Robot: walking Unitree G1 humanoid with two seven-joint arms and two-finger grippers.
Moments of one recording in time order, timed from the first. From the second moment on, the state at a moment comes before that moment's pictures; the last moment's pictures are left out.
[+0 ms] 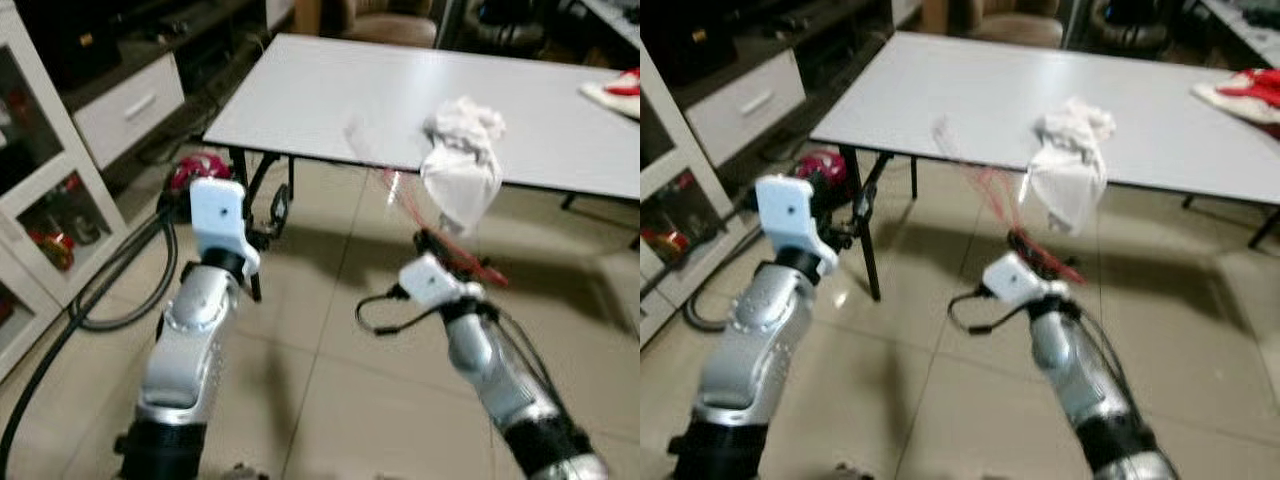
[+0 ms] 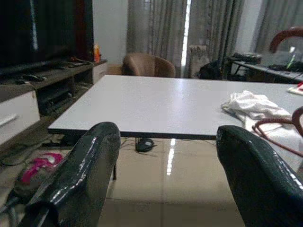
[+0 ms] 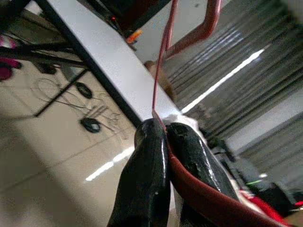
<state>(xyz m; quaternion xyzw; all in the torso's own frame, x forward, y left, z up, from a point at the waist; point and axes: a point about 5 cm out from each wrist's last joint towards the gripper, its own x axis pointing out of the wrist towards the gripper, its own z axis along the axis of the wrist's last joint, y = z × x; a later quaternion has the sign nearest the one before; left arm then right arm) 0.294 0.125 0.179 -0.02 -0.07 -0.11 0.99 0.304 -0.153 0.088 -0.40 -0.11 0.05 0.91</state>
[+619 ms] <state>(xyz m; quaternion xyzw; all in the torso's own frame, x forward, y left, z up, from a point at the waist) 0.287 0.084 0.203 -0.29 0.11 -0.27 0.91 0.316 -0.134 0.073 -0.54 -0.17 0.07 0.82</state>
